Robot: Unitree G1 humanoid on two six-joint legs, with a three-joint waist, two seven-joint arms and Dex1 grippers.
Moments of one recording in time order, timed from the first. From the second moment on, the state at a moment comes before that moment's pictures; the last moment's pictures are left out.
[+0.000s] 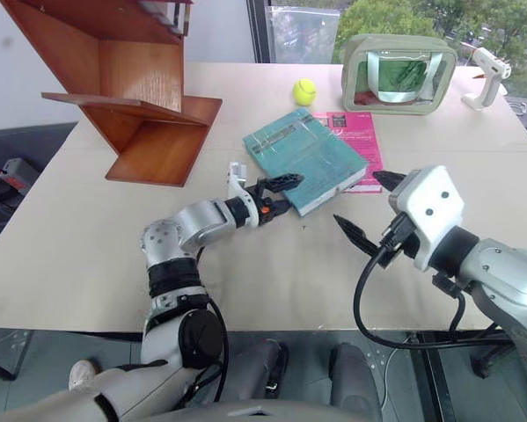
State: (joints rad) left arm -0.79 -0.11 0.57 0.29 -1.18 1.33 0.24; right arm -0.10 -0.82 -0.29 -0.96 0.75 0.85 0.37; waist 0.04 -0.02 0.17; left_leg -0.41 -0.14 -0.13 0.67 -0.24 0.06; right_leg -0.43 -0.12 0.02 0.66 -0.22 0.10
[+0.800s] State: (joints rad) left arm -0.93 0.01 0.34 0.53 -0.98 1.21 -0.18; right arm -0.11 -0.82 -0.27 -0.96 0.75 0.85 0.35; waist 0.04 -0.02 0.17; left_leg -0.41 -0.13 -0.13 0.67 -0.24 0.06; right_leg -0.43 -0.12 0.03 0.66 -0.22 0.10
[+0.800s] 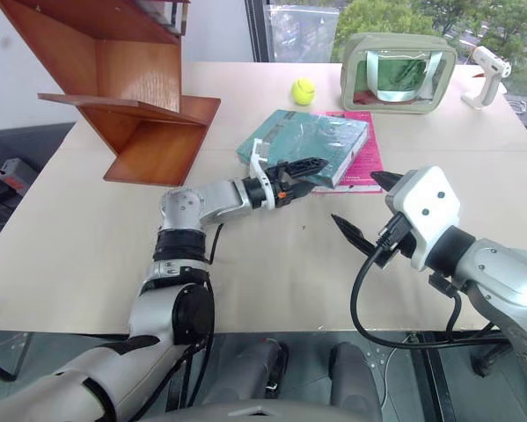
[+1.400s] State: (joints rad) left arm -0.75 -0.01 0.61 0.28 -1.18 1.37 0.05; right arm -0.12 -0.82 -0.27 -0.96 0.75 0.83 0.37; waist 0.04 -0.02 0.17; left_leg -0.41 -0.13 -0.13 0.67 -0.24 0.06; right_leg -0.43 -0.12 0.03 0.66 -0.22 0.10
